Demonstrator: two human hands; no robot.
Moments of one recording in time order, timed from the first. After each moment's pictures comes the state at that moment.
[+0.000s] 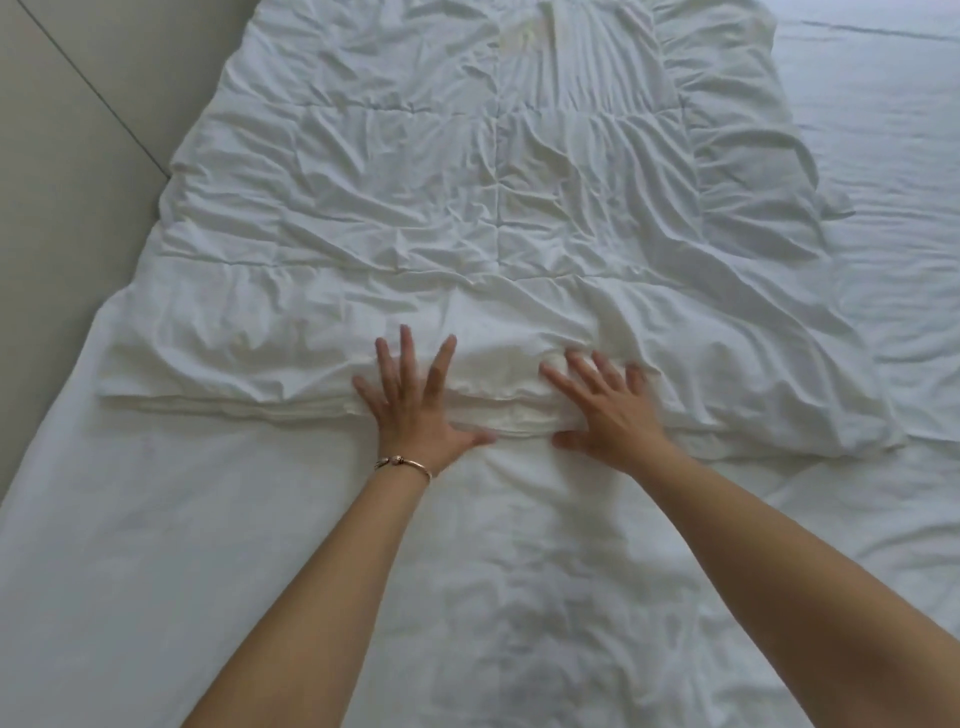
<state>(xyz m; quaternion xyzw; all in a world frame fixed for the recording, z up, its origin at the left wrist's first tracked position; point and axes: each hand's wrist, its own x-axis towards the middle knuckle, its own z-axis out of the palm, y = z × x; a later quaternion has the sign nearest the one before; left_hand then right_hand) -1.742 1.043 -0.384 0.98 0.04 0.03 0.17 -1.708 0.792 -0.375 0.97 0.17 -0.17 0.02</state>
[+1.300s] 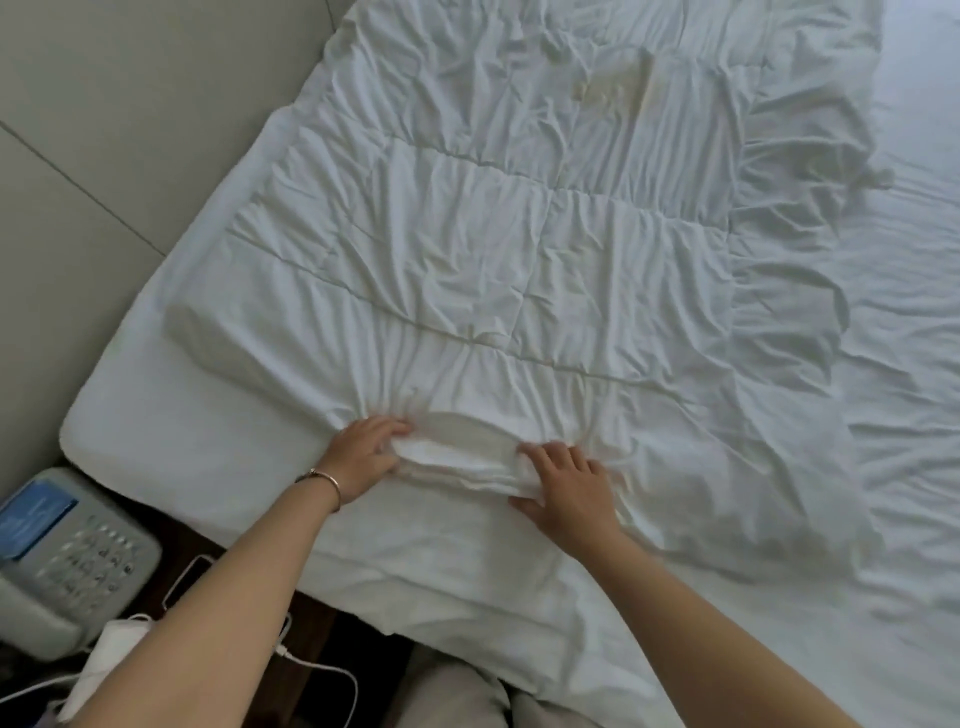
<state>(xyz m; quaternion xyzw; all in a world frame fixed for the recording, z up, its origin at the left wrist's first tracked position) -2.097 1.079 -0.342 0.90 0.14 -0.24 0.35 -2.047 0.787 -0.340 0.94 0.25 -0.20 -0.07</state>
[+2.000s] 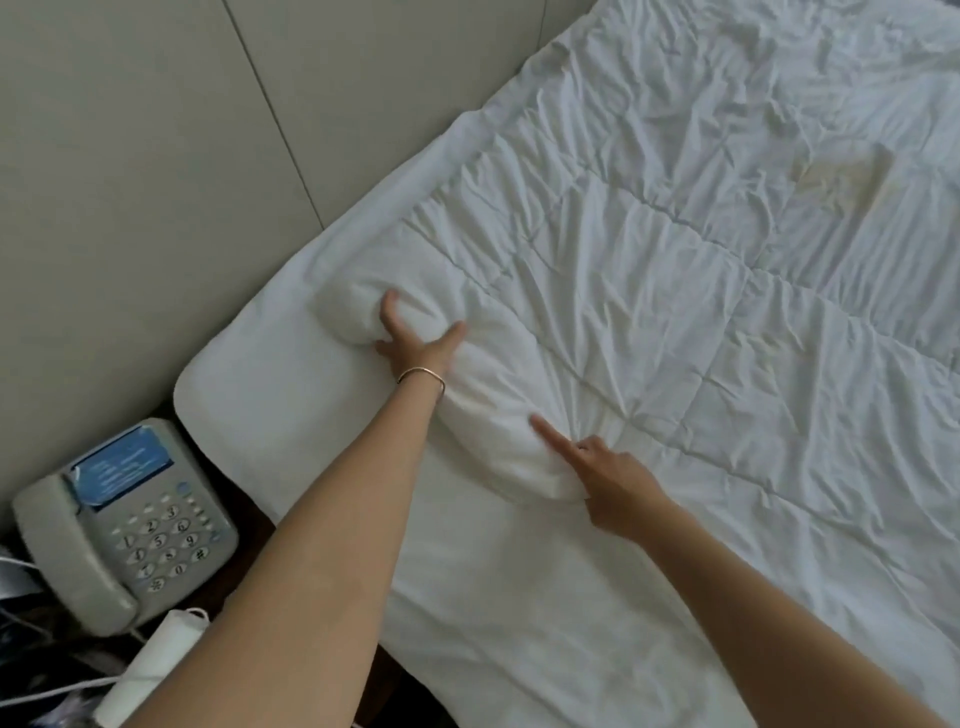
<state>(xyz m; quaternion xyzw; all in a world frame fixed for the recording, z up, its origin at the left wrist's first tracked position) -2.008 1.215 -0.359 0.59 0.56 0.15 0.56 -1.975 0.958 -0.346 0.86 0.43 -0.26 0.02</state>
